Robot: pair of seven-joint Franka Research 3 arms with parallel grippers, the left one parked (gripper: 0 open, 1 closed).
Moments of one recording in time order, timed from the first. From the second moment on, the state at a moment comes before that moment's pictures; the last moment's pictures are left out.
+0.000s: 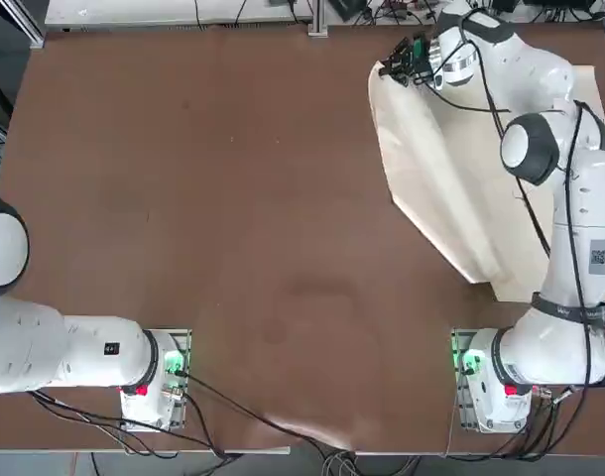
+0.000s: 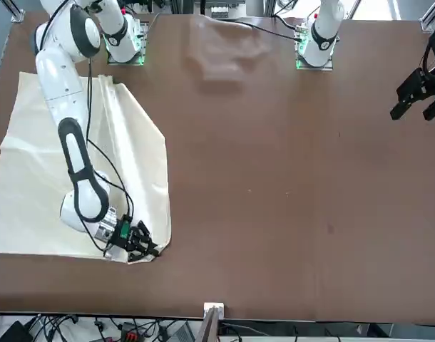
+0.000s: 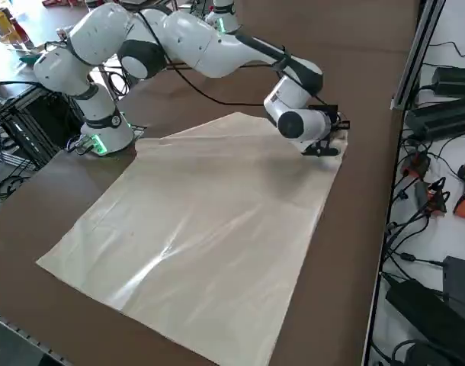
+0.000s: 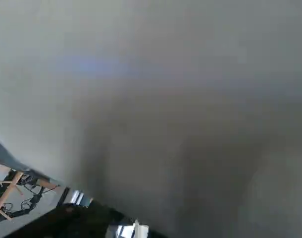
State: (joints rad) arm 0.03 1.10 0.20 -1.18 1.12 2.36 0.76
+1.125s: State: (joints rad) arm 0.06 1.13 0.20 -1.15 1.16 2.39 0.84
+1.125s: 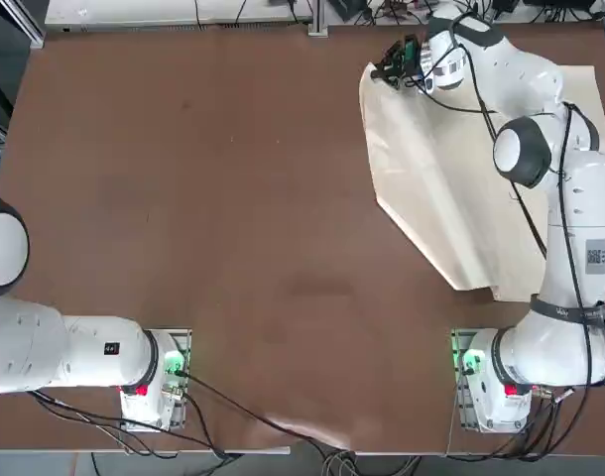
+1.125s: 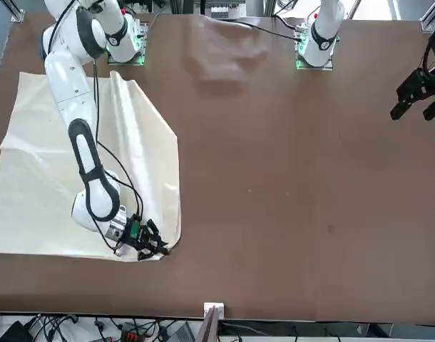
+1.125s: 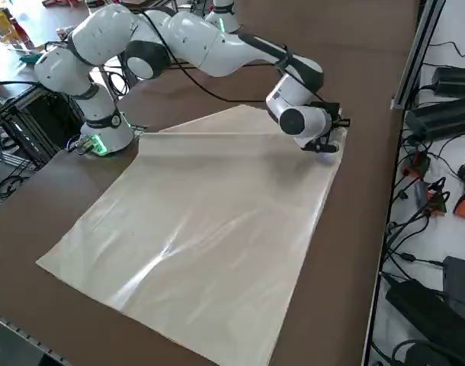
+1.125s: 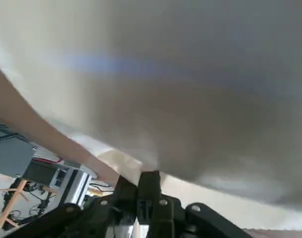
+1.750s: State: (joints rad) arm 0.07 1.14 0.20 -1.12 1.16 2.39 0.87
